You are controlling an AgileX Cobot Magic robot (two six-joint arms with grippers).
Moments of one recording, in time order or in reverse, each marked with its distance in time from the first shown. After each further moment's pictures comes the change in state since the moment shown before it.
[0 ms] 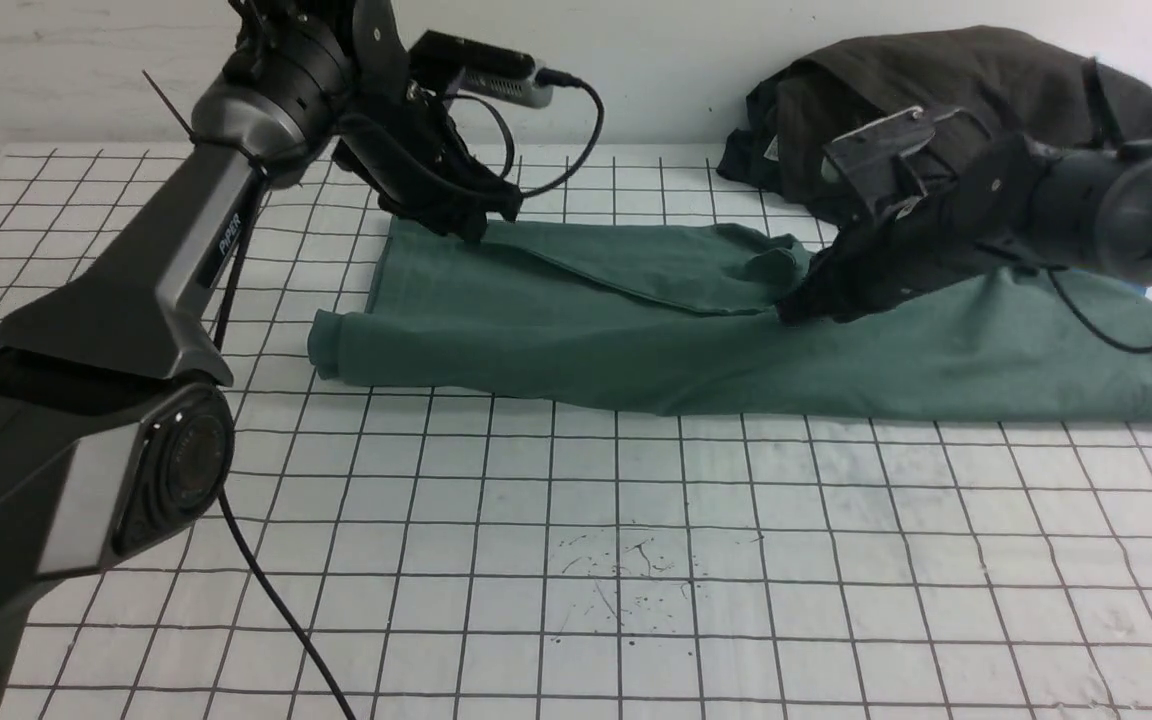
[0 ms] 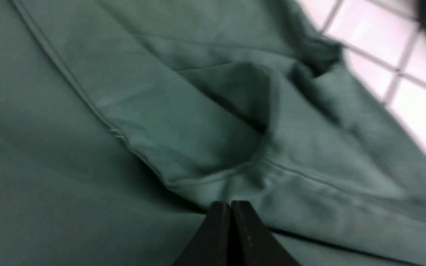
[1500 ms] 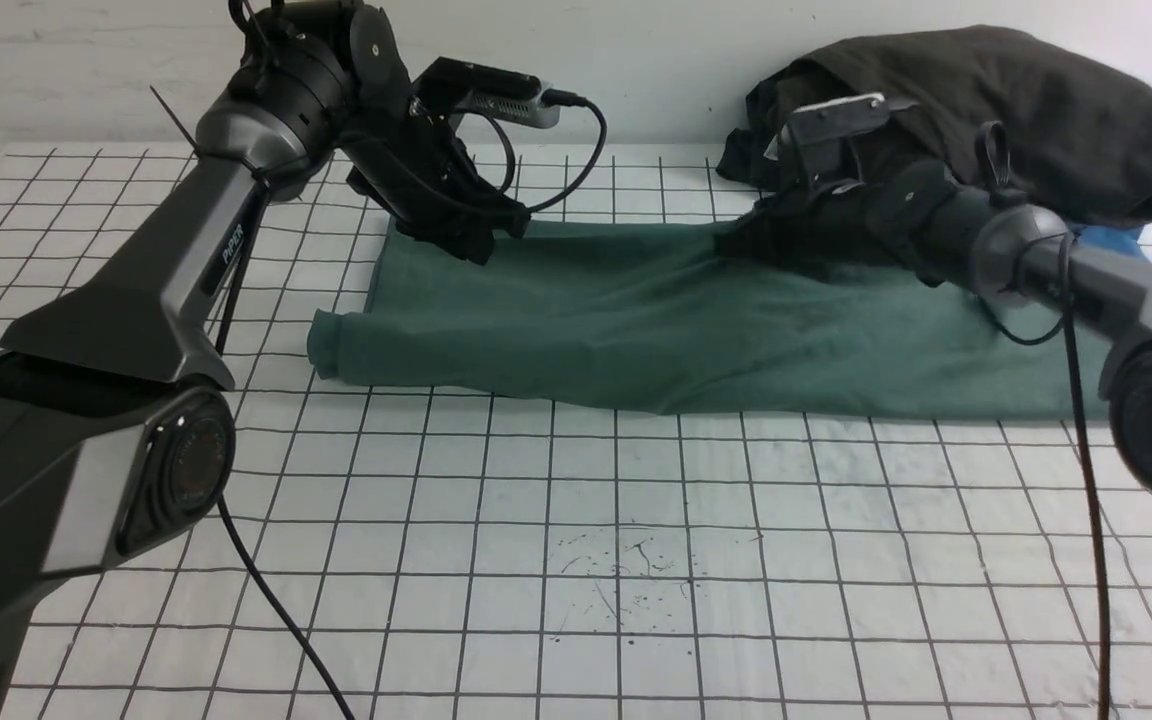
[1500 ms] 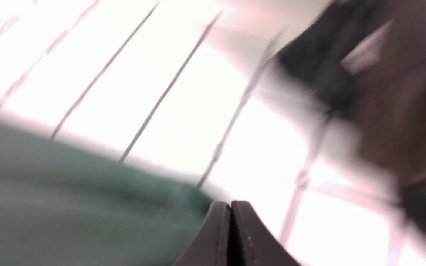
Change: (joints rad) right arm 0.008 0.314 -0.453 0.293 -0.228 -0.071; left arm 0.011 0.013 0.001 -0.044 0.020 0.037
